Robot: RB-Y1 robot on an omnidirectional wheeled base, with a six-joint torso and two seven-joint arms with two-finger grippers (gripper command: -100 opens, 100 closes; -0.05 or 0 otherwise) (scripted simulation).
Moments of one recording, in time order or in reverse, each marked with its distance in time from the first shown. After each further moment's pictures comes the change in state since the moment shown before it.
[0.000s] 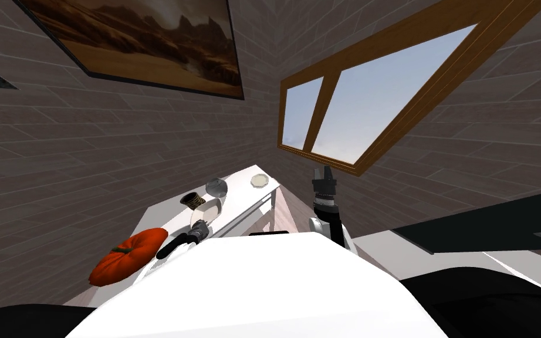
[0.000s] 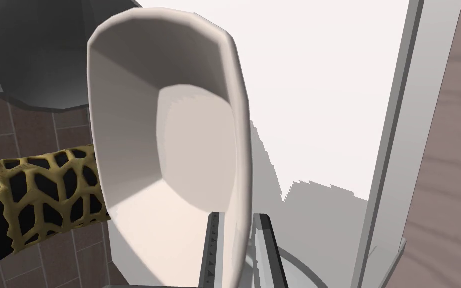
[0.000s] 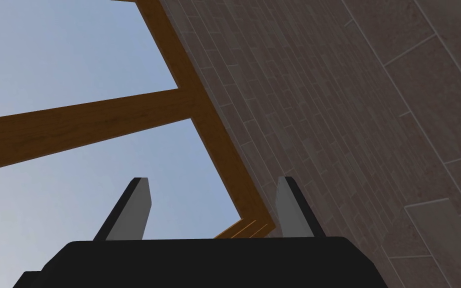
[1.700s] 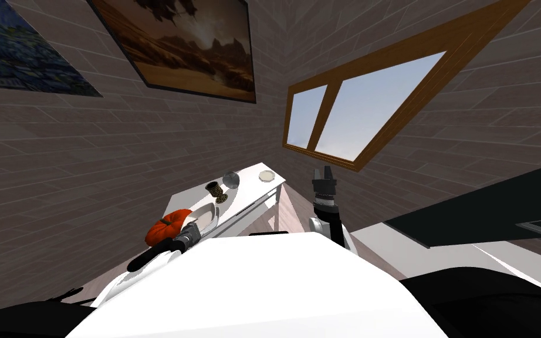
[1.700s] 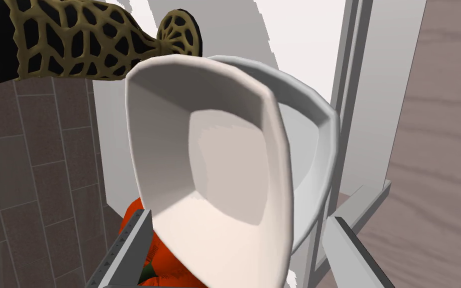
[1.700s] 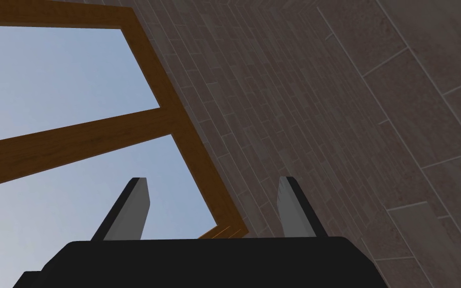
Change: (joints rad) left arm 0.140 0.058 0.029 -0.236 0.068 0.150 0.037; right arm 0.000 0.000 0.000 0.000 0.000 0.000 0.000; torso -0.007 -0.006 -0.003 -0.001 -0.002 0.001
